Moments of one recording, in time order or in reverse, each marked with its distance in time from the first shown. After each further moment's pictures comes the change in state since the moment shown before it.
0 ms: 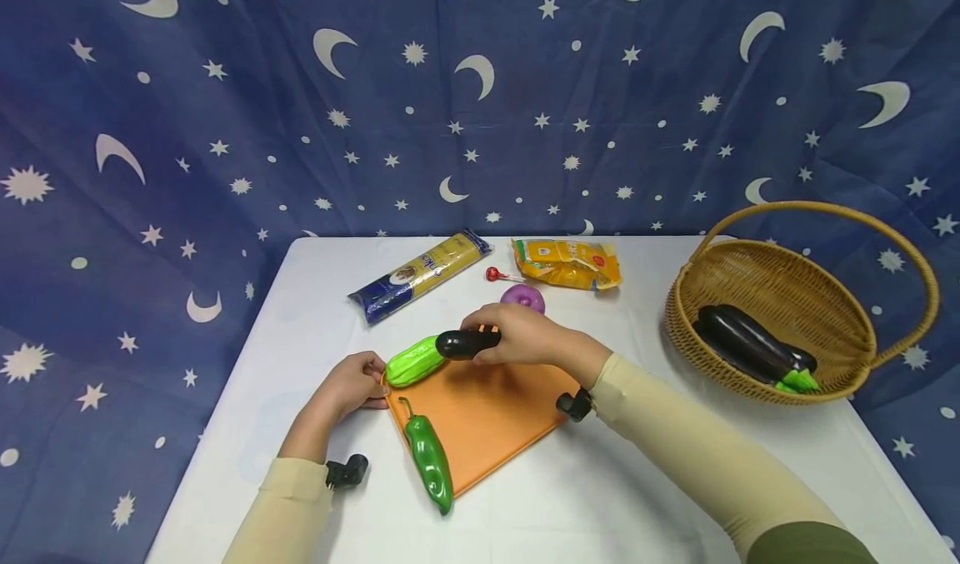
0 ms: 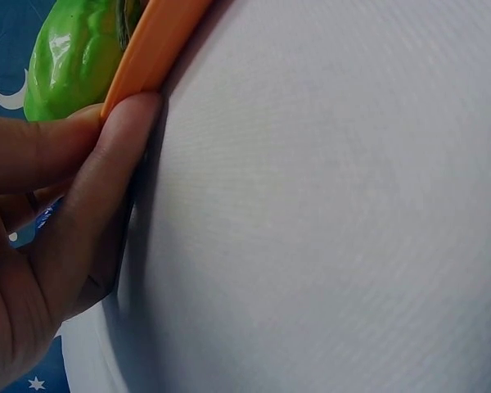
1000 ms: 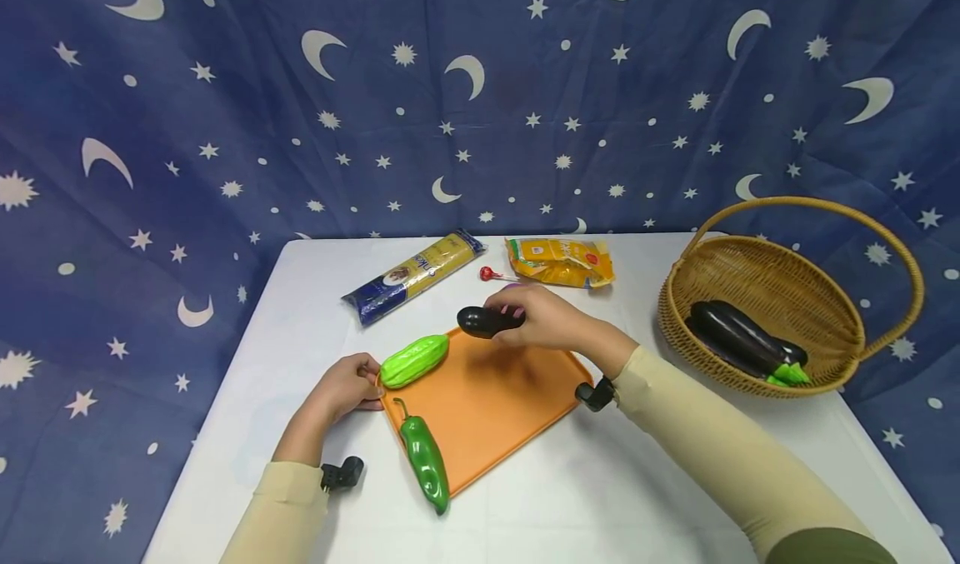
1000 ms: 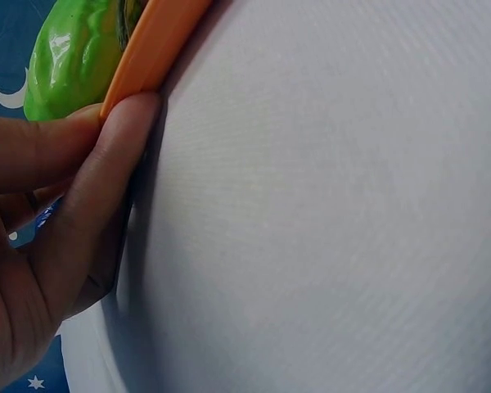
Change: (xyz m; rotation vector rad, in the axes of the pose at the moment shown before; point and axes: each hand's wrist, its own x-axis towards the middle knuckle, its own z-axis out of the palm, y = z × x) left_hand 0.000 0.002 -0.001 -0.006 -0.017 -0.003; right_hand -0.023 0.020 -0.026 0.061 0.131 0.054
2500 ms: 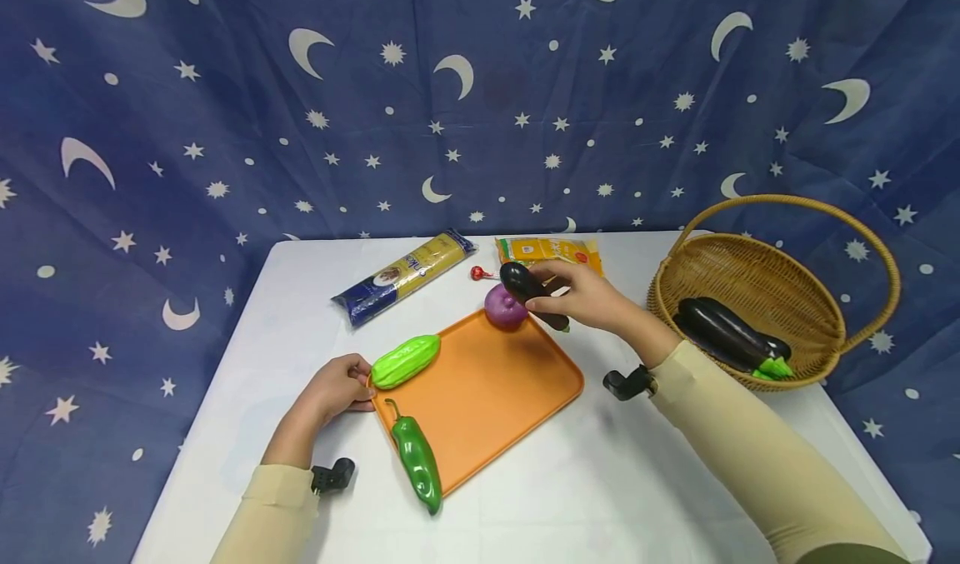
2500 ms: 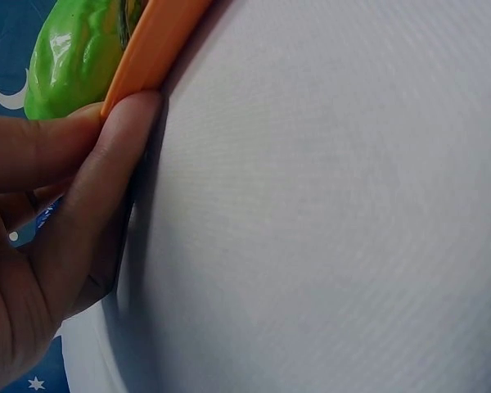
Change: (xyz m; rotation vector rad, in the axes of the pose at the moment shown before) left_hand 0.001 -0.002 -0.001 0.024 0.004 0.003; right_hand -0.039 0.023 -0.047 0.218 0.155 0.209
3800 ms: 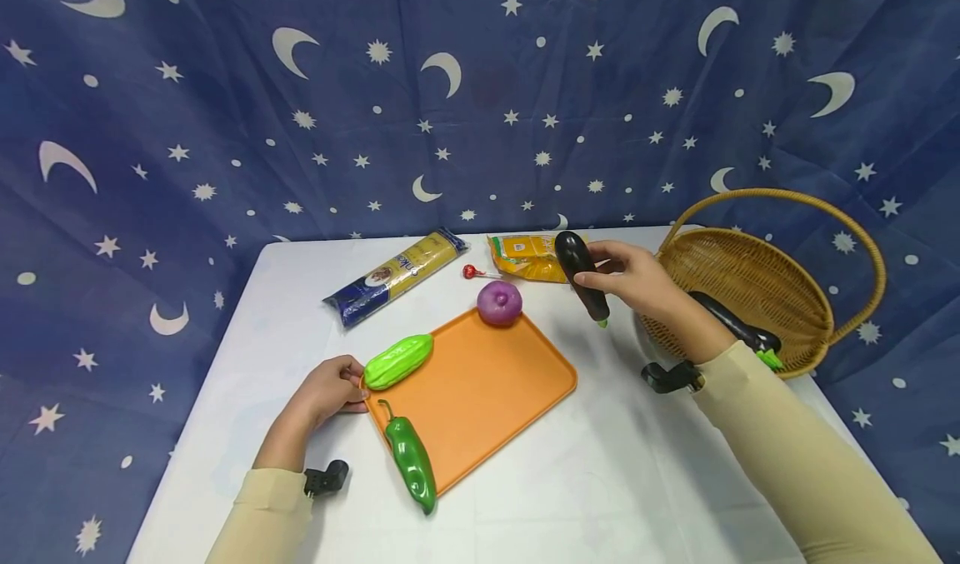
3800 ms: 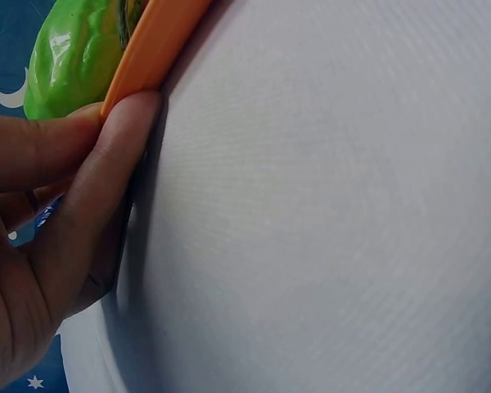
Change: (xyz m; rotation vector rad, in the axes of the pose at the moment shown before) left_hand 0.000 -0.001 0.000 -0.008 -0.006 0.001; right_hand -0.038 0.016 -0.056 0.037 0.182 0.185
